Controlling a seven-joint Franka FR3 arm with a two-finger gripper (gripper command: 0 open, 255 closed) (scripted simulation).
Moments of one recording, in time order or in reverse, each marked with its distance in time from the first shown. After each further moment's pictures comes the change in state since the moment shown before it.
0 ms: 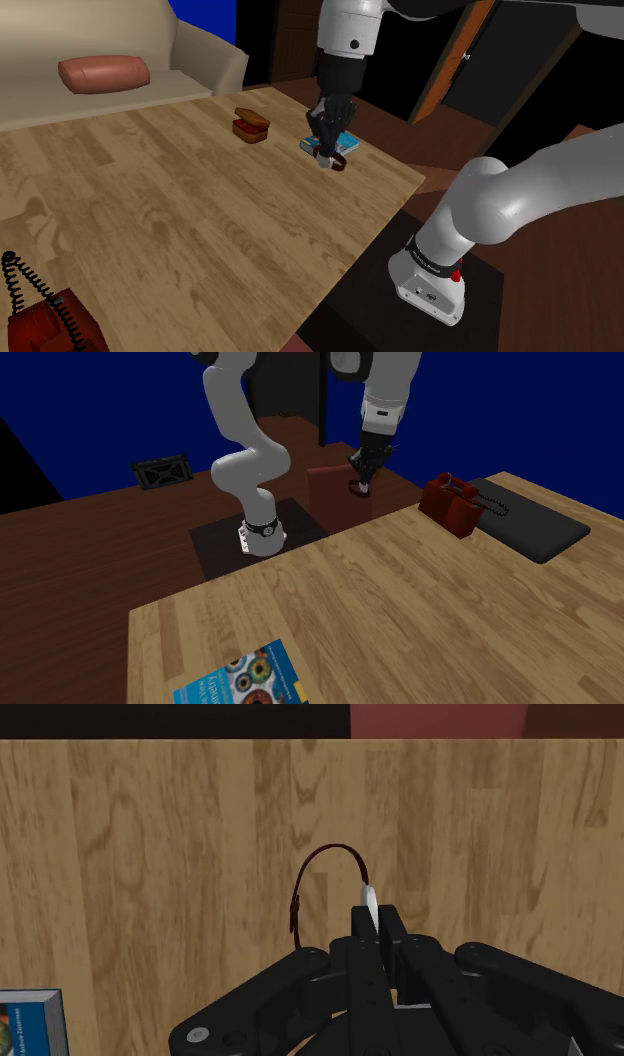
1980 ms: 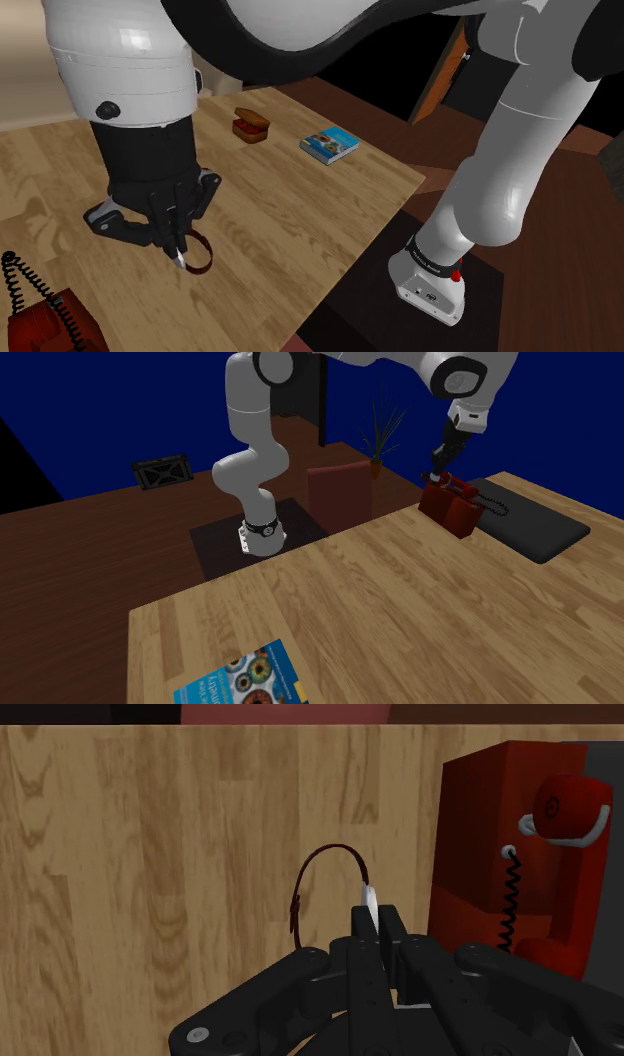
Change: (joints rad) arm 0.116 0.771 0.446 0.566 -0.269 0.211 0.662
